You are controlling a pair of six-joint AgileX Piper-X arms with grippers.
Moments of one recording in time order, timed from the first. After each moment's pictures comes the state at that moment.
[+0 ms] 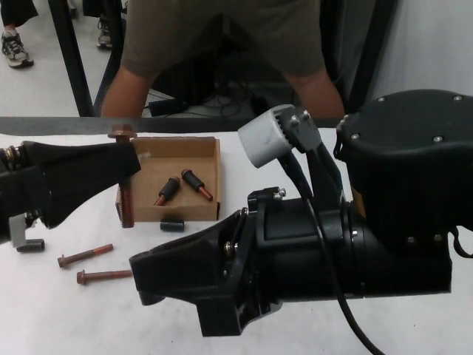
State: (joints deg) left arm -15.5 37.4 -27.7 1.7 40.9 -35.2; right arm 55.8 69.3 -46.6 2.9 -22.5 24.5
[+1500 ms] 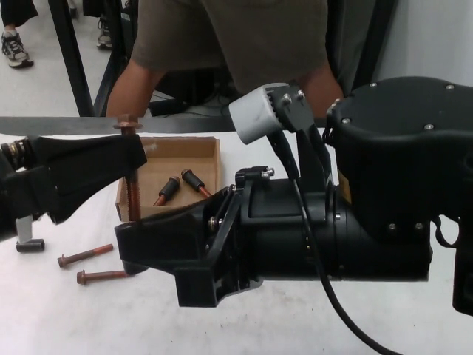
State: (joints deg) left arm -17.7 37.4 -27.6 -0.9 38.9 -33.9; right arm 55.8 71.4 -47.9 -1.1 -20.0 25.0
